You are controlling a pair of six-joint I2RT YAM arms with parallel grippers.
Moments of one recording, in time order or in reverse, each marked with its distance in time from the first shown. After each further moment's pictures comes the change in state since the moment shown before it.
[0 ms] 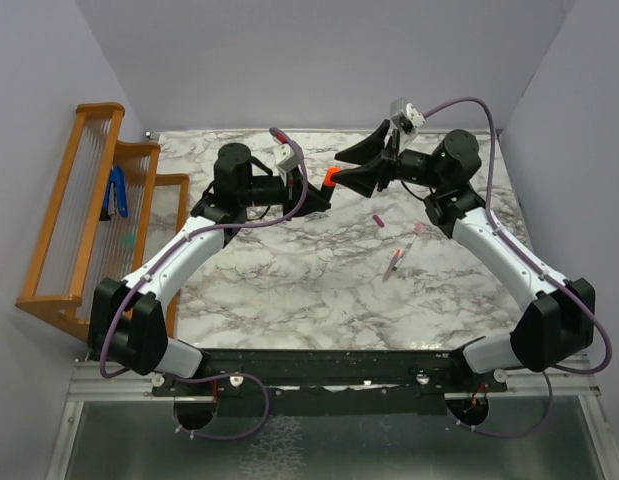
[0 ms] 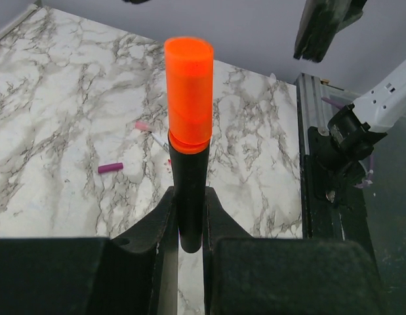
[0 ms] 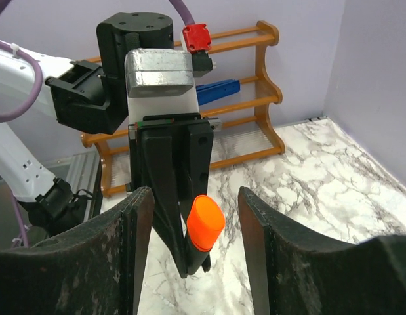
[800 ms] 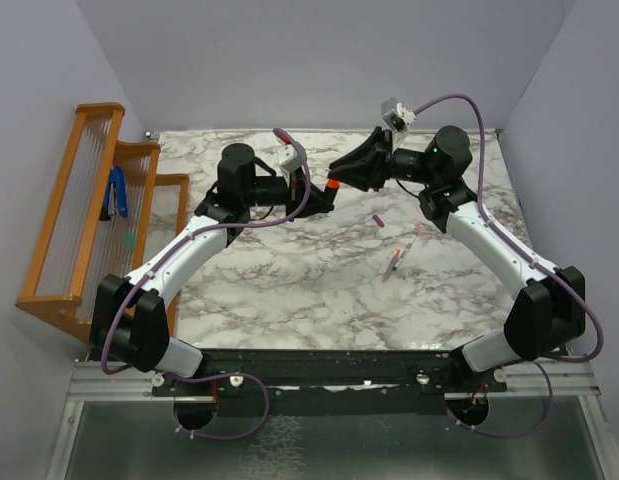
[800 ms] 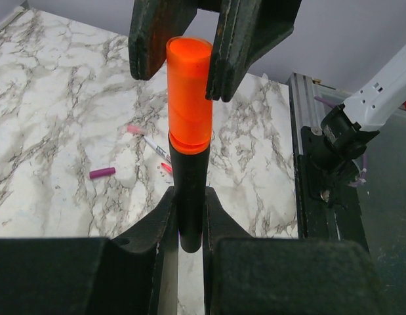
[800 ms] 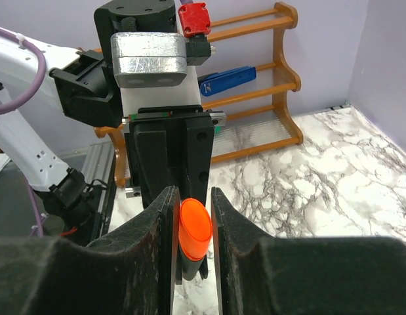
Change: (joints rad) left arm -0.016 0.021 0.000 0.029 0.016 -0.019; right arm 0.000 0.071 0.021 0.015 -0.066 0.037
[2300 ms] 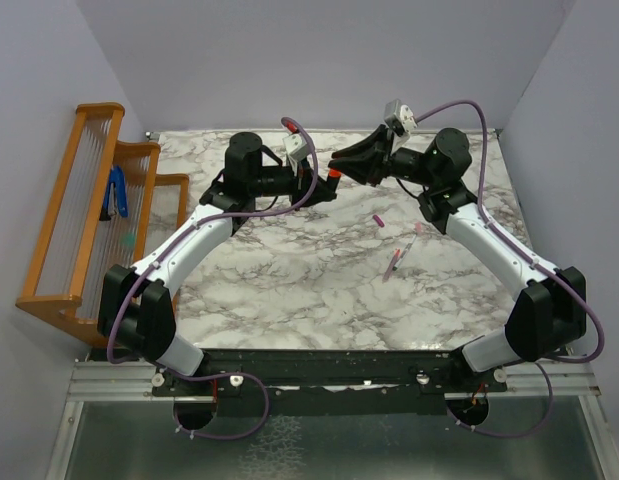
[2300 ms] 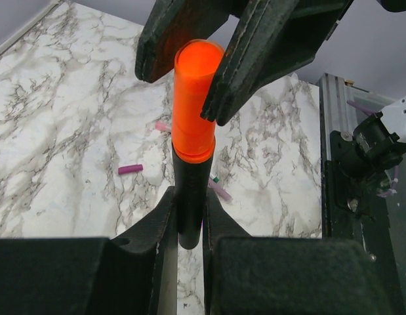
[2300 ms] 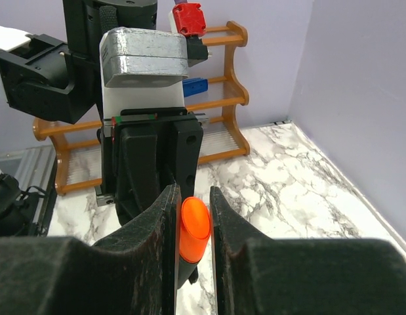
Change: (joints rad) left arm -0.004 0.064 0.121 -0.099 -0.099 0.045; right arm 0.011 0.000 -0.018 -0.003 0.094 -0.159
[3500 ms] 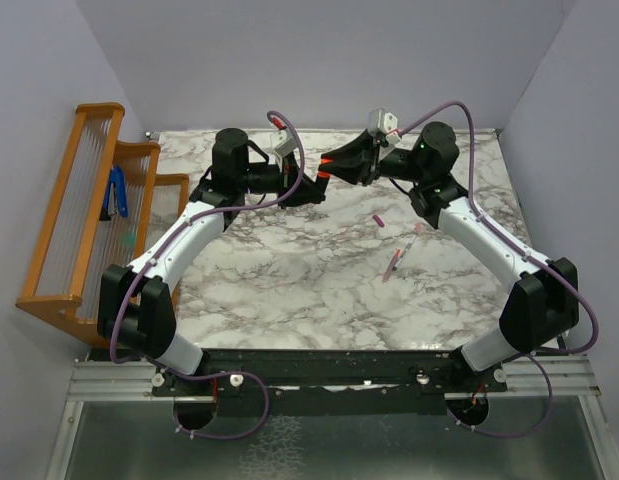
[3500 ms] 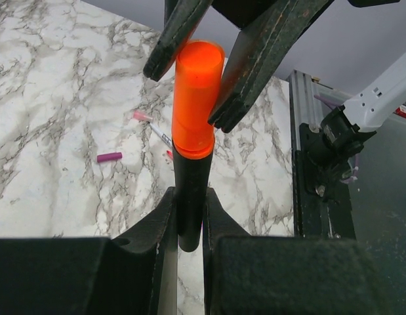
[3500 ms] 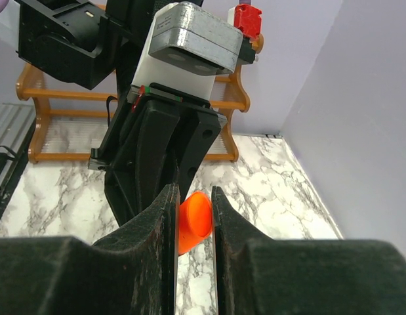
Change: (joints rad) left arm 0.085 0.000 -0.002 0.002 0.158 -0.075; right arm 0.040 0.073 0.056 -0.079 -0.071 -0.257
